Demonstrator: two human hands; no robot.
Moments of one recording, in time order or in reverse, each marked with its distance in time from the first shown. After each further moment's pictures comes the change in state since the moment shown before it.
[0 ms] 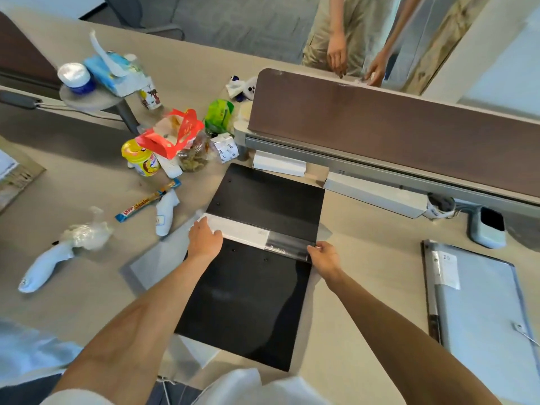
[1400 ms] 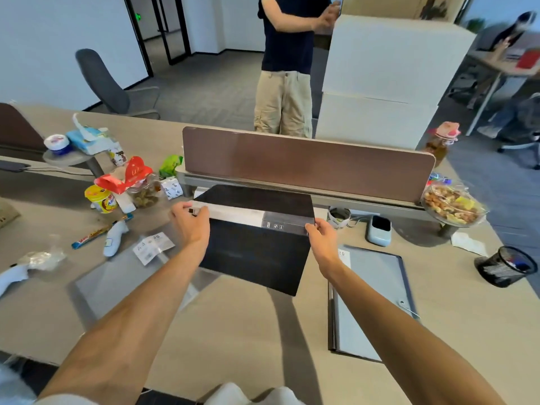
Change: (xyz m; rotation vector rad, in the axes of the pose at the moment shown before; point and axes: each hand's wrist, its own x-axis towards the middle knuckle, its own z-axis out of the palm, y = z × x) left_hand -0.201 0.188 0.030 -0.635 0.470 0.144; right_hand -0.096 0.015 -0.244 0.370 0.103 -0.416
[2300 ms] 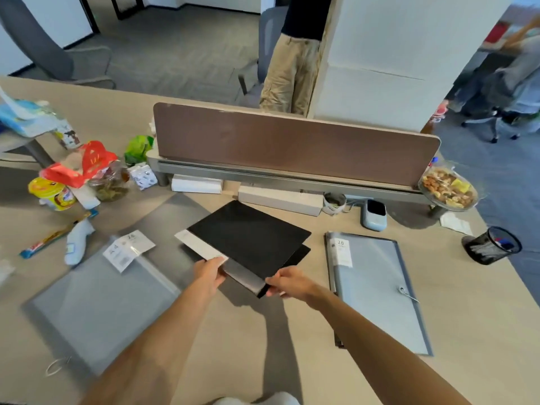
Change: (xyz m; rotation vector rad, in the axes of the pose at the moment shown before) left_hand -0.002 -0.129 0.053 -0.315 -0.442 -0.802; right_hand -0.020 0.059 0.055 -0.365 -0.548 0.381
